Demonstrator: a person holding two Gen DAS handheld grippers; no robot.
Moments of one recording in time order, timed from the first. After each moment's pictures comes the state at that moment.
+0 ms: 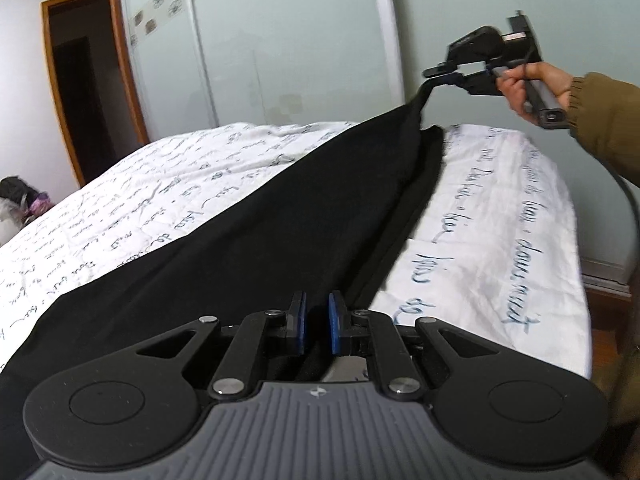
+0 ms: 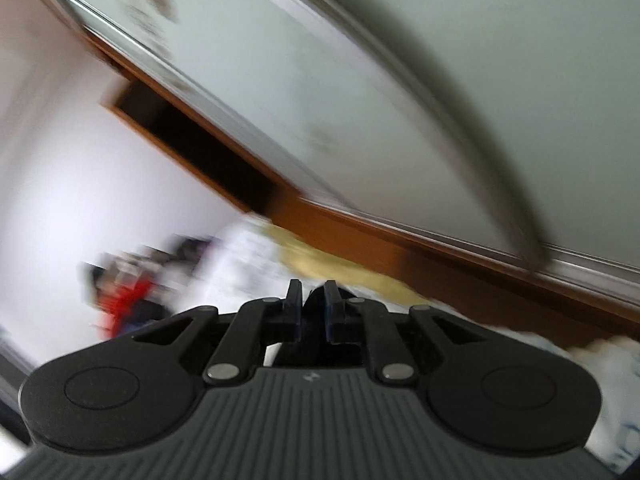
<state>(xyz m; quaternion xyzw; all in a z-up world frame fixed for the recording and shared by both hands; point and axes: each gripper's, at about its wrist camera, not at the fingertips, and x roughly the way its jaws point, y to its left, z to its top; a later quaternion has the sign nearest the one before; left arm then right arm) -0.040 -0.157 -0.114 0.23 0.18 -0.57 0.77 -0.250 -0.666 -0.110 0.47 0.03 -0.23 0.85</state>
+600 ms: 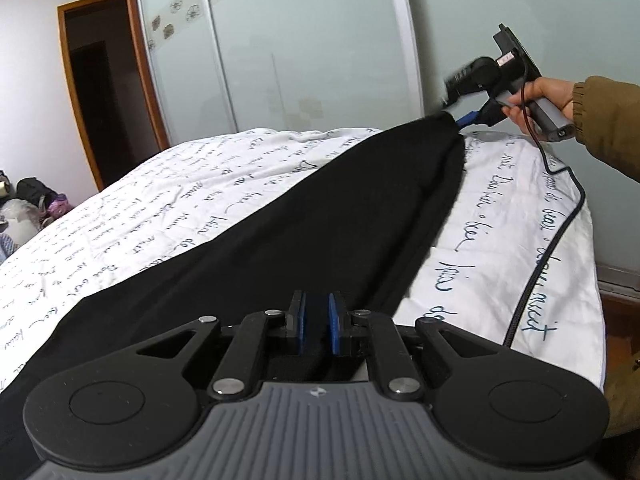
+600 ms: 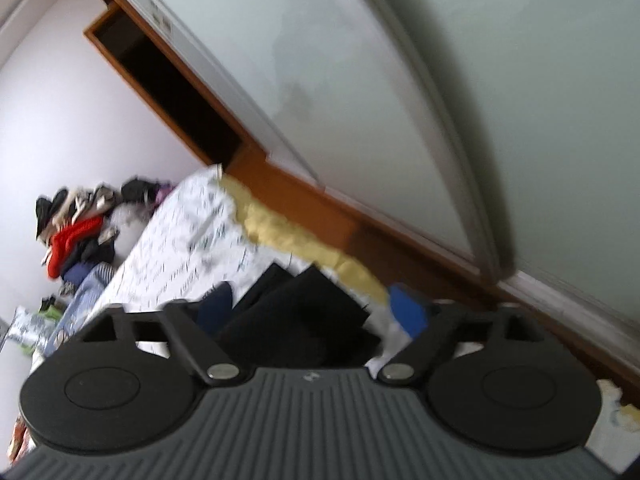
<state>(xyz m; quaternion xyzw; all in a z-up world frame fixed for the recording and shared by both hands) -0.035 -0.158 -0.108 0.23 0.17 -0.54 0.79 -0.176 -0.695 -0.129 0.41 0.18 -0.27 0.85</state>
